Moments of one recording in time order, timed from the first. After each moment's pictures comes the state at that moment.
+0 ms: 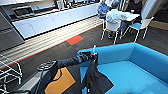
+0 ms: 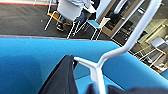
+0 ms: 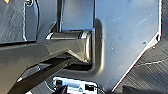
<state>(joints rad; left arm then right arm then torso) 0.19 3.03 -2.18 0.89 0.08 -1.17 -1.48 3.06 -2.74 -0.15 0.14 0.22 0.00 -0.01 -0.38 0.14</state>
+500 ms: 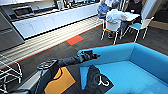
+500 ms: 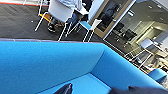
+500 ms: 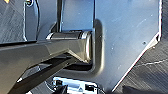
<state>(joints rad) 0.18 3.02 -2.13 0.90 0.07 -1.17 -1.48 3.06 -2.74 -0.15 0.14 0.22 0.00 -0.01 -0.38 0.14</state>
